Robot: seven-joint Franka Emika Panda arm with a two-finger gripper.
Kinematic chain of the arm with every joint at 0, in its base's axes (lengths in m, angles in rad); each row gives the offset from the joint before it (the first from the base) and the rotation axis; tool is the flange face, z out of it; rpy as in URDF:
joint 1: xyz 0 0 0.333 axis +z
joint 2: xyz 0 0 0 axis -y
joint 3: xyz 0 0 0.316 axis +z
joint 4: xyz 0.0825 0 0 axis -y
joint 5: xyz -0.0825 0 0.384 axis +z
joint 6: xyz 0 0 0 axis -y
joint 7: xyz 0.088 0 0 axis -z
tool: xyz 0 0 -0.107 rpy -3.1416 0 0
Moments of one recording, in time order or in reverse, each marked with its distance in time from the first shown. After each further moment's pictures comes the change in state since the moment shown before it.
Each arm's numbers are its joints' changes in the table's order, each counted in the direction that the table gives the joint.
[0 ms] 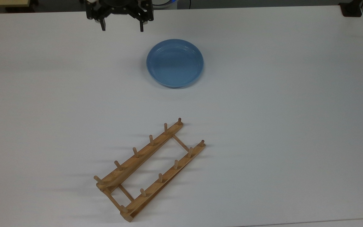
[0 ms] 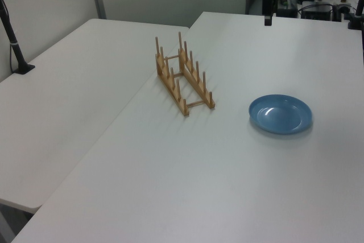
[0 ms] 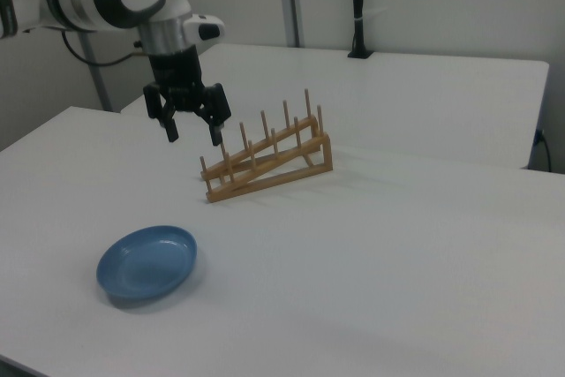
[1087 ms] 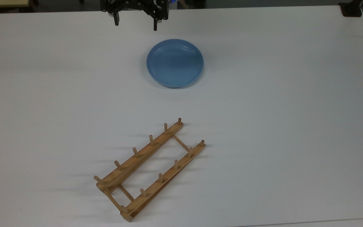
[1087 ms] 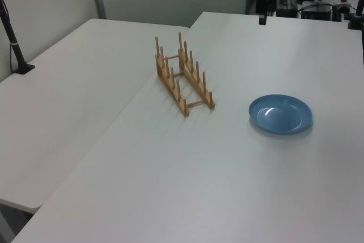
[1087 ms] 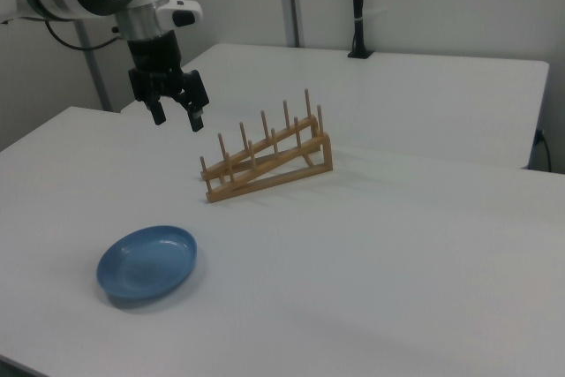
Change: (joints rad) arm 0.064 0.014 -0.001 0.034 0.000 0.000 0.242
